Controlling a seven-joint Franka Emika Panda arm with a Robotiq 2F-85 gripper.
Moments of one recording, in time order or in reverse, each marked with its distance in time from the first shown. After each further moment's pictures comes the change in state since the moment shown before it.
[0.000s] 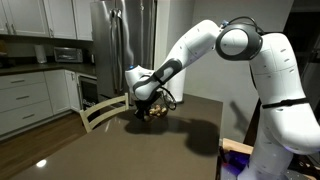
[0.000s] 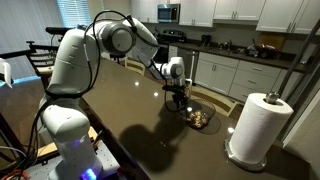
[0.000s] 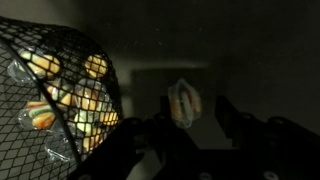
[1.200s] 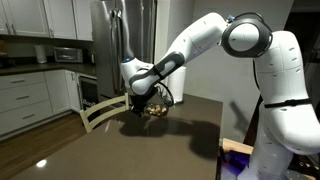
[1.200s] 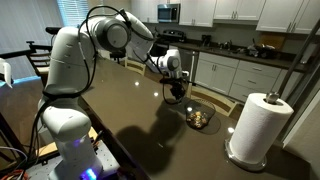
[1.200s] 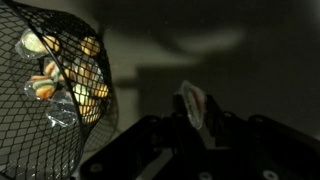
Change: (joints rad) arm 0.045 -0.062 0.011 0.014 -0.001 -0.036 0.002
